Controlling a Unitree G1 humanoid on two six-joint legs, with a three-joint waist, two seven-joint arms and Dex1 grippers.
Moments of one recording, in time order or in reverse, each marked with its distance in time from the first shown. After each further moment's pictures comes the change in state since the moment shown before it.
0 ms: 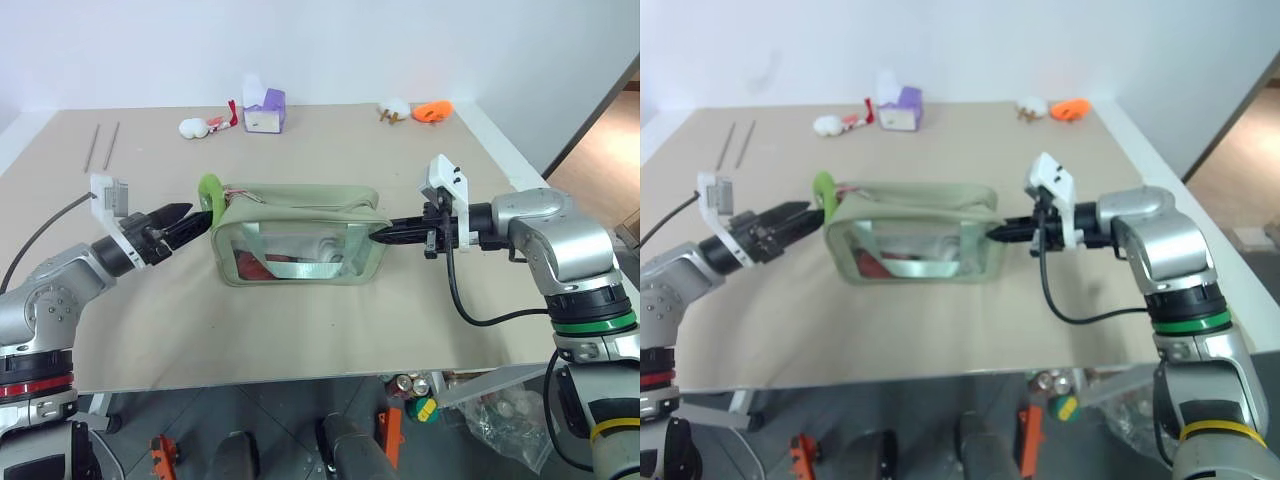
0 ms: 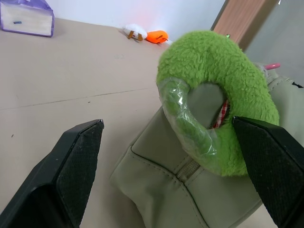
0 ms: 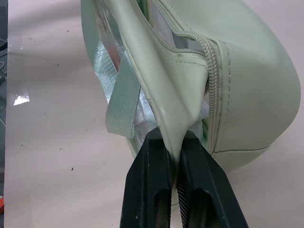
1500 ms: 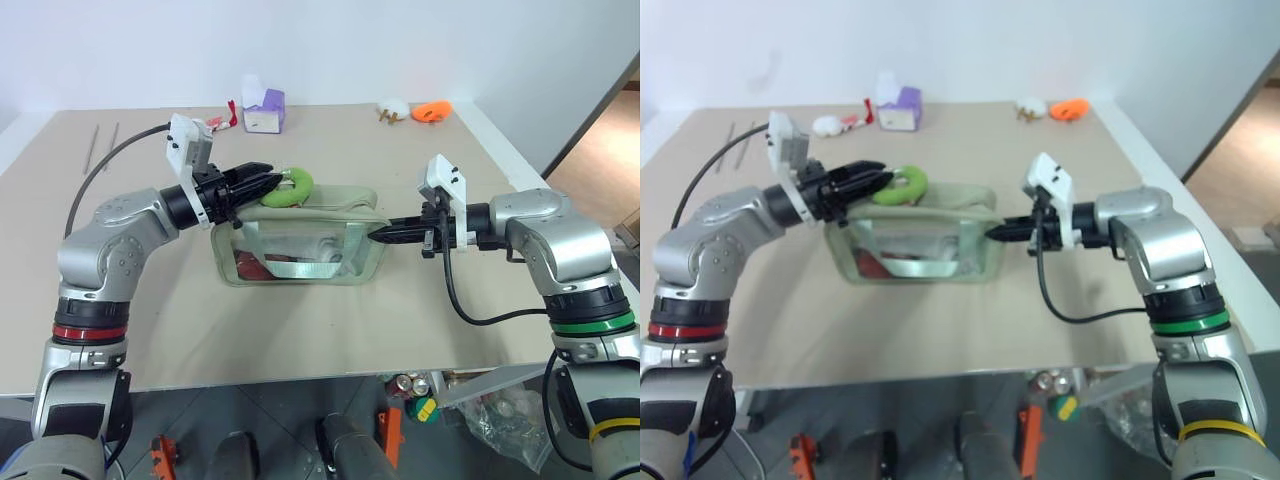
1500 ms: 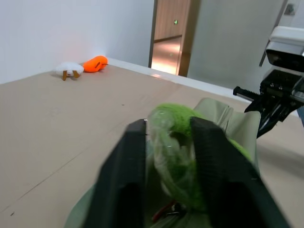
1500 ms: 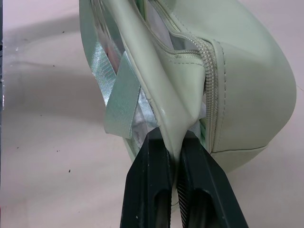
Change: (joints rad) left arm -0.284 -0.087 -0.239 -0.016 0.121 -0.099 -0.017; right arm 0.001 0.005 0.003 -0.010 0.001 0.011 -0.021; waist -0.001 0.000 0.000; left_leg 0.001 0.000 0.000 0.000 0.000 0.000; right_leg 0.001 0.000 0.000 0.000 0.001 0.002
